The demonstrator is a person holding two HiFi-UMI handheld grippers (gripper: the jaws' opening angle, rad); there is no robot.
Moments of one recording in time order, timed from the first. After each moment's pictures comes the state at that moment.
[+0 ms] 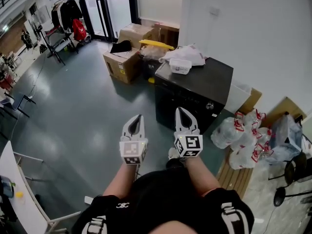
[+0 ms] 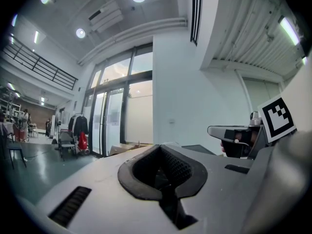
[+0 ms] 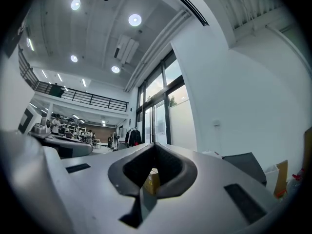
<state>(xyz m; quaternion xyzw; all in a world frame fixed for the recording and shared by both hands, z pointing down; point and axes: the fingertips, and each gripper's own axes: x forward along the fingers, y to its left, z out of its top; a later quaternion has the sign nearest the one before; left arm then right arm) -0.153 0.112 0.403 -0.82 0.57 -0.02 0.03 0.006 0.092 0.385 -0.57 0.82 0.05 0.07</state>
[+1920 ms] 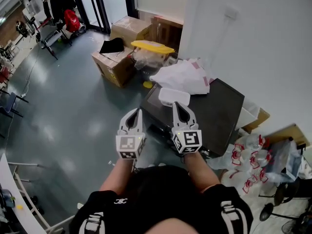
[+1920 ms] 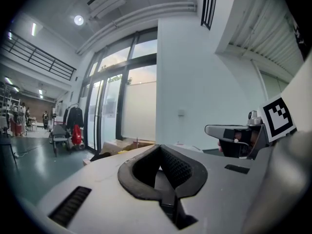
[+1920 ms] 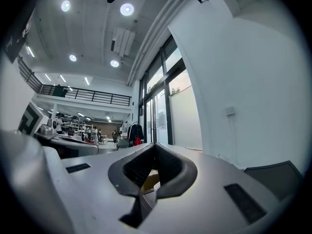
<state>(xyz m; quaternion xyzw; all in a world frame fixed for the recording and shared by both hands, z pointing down) -0.063 -0.299 0.405 -0.81 0.58 -0.04 -0.01 0.082 -0.322 0.382 -0.52 0.85 0.03 0.04</state>
